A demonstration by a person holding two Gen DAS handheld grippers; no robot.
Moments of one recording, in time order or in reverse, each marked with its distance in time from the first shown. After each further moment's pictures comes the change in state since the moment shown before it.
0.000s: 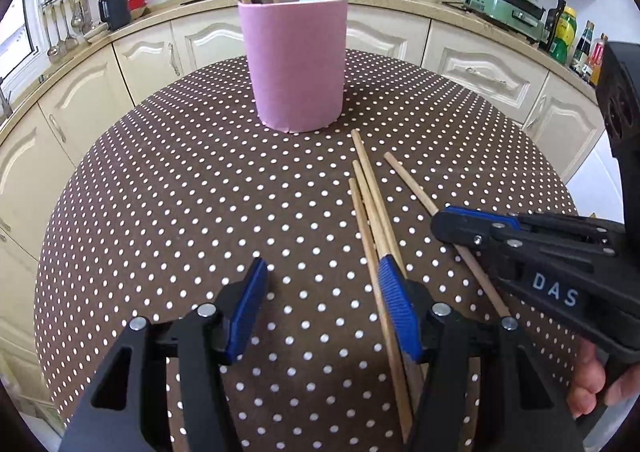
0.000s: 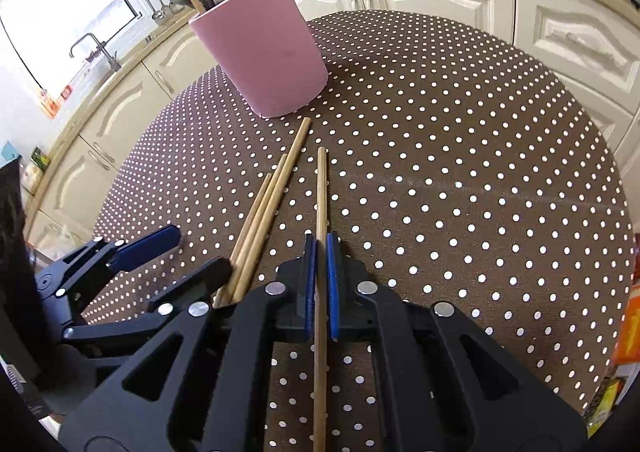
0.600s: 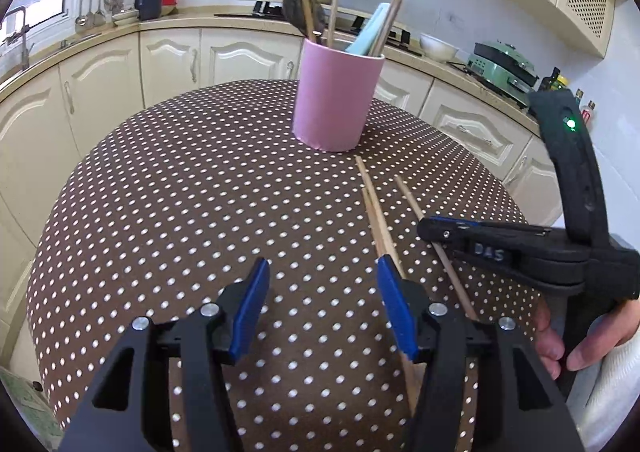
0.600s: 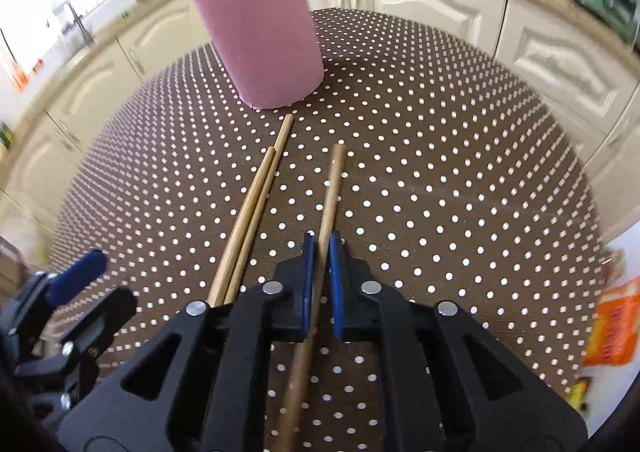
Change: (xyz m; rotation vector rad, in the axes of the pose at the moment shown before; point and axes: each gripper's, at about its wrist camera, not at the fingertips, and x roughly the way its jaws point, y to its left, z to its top) left arm -0.051 0.042 -0.045 -0.159 -0.157 -0.117; right arm 0.012 0.023 0.017 -0.023 0.028 -0.119
